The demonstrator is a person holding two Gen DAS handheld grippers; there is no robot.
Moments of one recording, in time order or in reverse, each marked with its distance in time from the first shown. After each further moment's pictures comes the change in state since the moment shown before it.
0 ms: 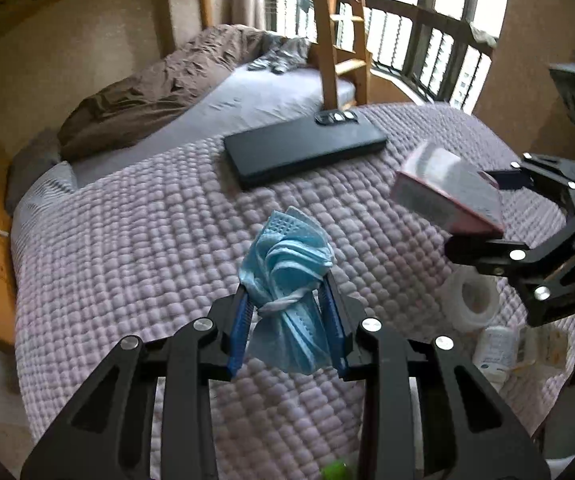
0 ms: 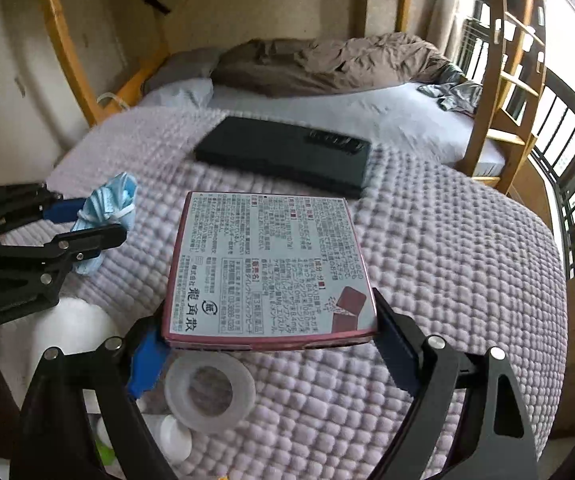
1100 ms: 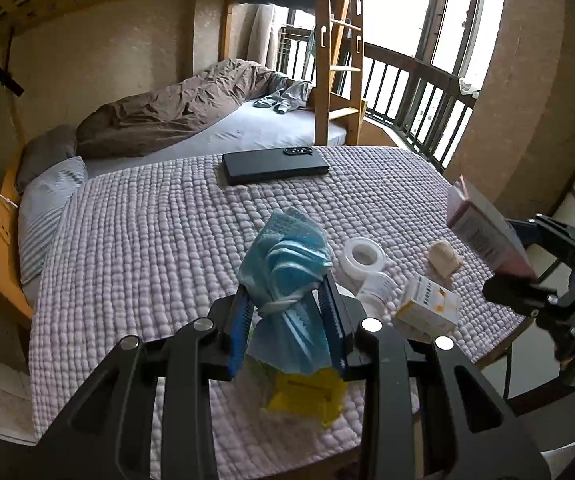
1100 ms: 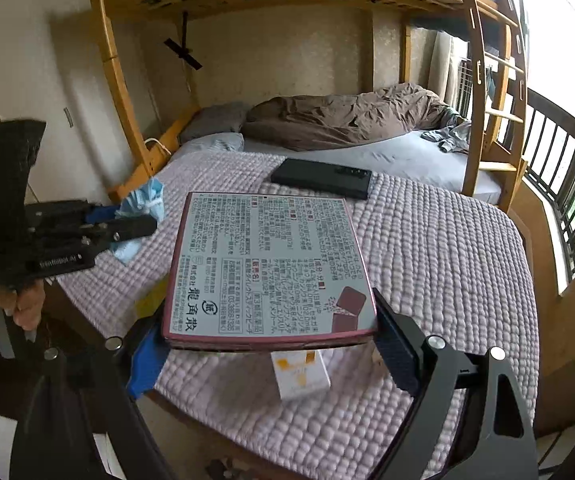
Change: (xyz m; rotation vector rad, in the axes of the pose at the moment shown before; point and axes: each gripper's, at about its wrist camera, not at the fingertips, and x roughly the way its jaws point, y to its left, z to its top) left arm -0.126 -0.041 -0.066 -0.110 -0.141 -0.053; right arm -0.147 0.041 -0.106 -0.015 -0.204 0.067
